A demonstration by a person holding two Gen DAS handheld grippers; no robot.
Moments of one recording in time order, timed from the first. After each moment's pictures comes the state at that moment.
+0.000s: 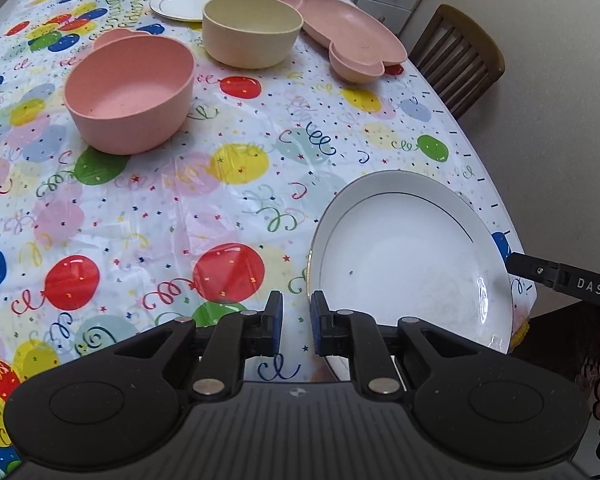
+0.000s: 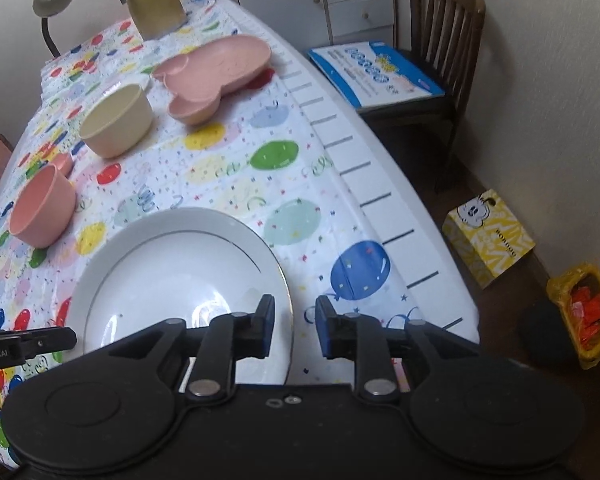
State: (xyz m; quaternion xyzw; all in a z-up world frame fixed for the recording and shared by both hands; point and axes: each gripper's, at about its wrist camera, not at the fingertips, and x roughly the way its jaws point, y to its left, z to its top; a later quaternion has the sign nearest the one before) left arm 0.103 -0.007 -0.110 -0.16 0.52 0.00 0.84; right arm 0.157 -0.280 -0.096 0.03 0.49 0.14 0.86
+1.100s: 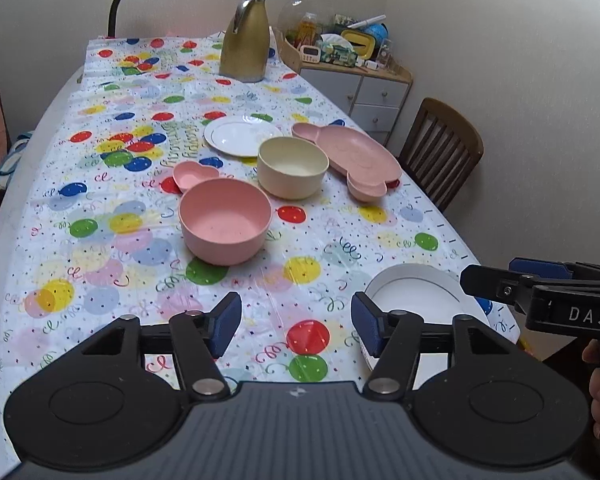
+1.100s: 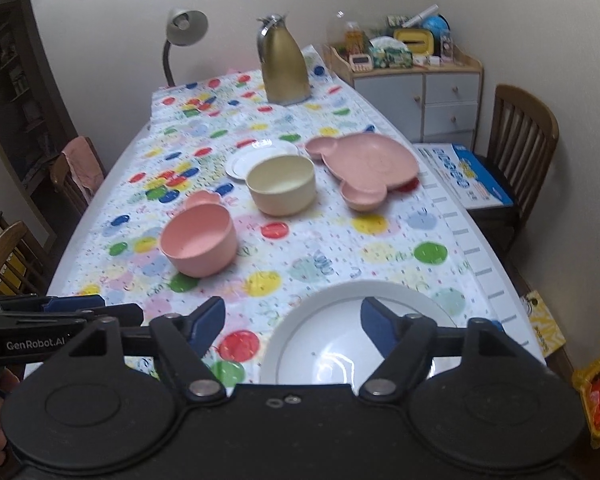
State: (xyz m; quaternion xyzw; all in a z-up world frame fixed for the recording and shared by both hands) left arm 0.028 0.056 -0.010 -0.13 0.38 0.02 0.91; right arm 0.073 -0.160 0.003 -0.02 0.37 0.23 0.90
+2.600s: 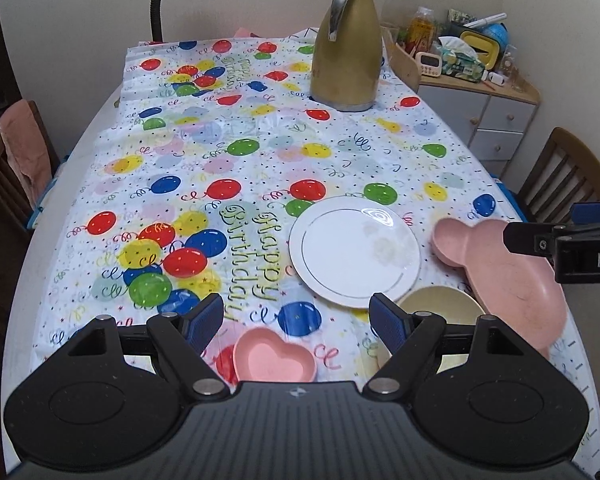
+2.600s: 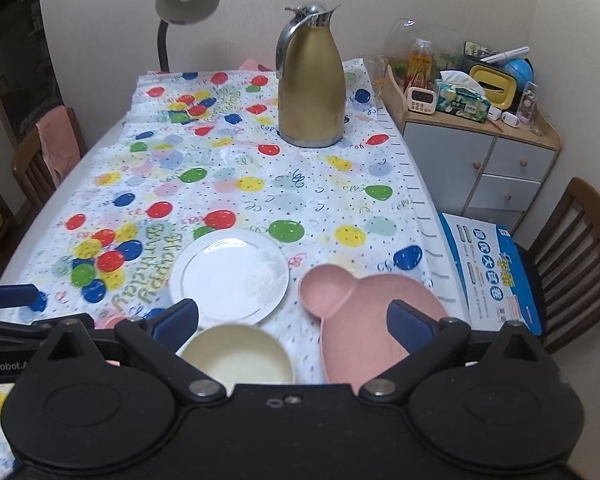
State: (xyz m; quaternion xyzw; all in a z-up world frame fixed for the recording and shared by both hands) left arm 0.319 0.170 -0.031 -0.11 0.43 0.16 0.88; right arm 0.390 -0.019 0.003 -0.14 0.38 0.28 0.87
